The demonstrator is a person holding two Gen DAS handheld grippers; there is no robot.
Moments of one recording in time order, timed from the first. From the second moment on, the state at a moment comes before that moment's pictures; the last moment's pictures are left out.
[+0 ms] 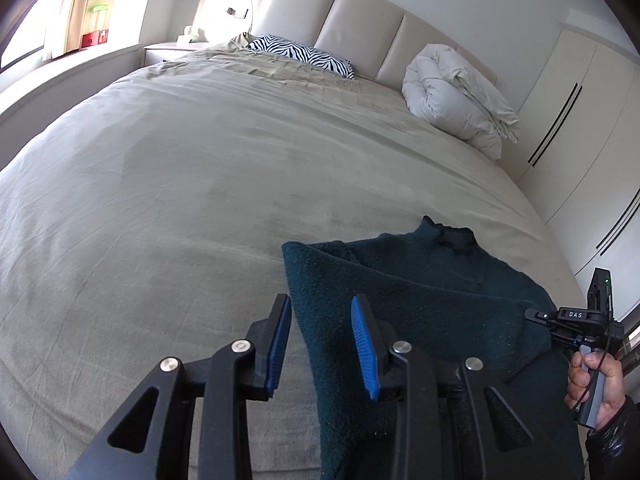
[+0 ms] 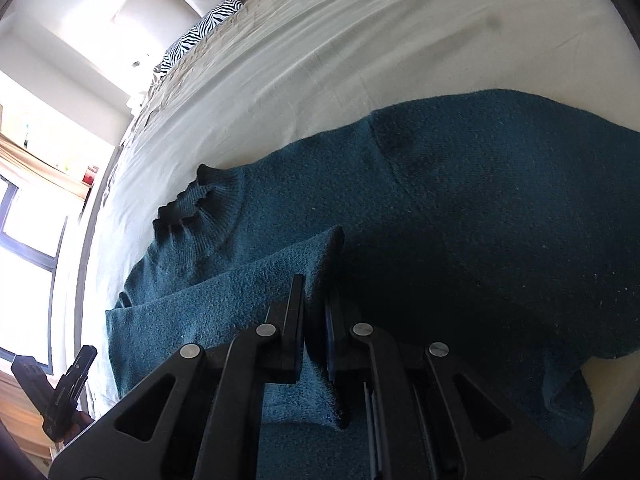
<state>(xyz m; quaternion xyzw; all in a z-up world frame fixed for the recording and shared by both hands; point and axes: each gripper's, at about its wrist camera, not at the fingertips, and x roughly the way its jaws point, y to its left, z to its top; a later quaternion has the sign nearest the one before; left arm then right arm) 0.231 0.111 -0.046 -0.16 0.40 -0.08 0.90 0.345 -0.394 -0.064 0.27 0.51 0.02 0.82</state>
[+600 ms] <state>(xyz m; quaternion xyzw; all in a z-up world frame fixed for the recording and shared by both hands) 0.247 0.105 -0.056 -0.15 0.41 -0.09 0.90 0.345 -0.401 -0.075 0.29 0.50 0.04 0.82</state>
